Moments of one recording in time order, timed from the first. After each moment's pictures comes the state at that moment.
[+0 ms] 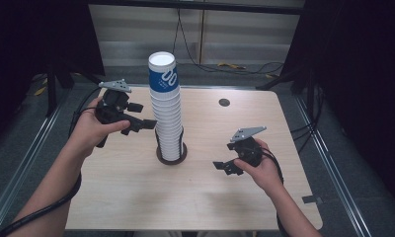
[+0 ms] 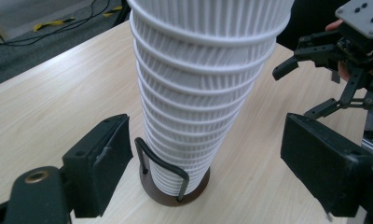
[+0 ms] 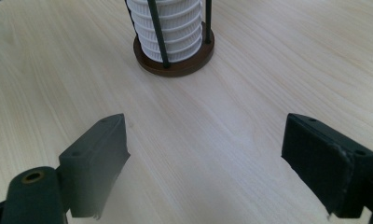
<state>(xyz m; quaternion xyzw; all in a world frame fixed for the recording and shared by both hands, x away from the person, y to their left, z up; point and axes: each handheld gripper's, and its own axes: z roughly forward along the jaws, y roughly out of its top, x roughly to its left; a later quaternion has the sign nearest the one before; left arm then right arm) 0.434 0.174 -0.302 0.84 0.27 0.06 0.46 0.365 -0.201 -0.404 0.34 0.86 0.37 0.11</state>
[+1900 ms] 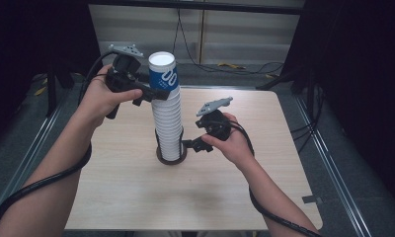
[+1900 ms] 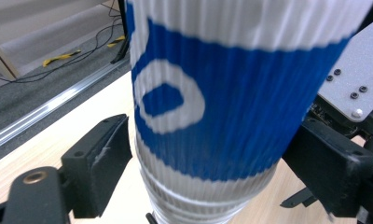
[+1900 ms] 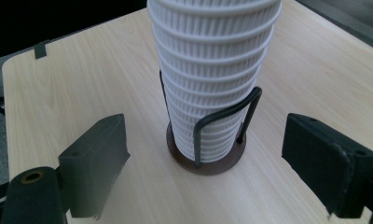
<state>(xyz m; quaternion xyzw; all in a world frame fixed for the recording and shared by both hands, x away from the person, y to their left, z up) 0.463 0.141 -0.238 0.84 0.25 0.08 0.48 0.409 -0.116 -0.348 0.28 0.87 0.40 0.10</state>
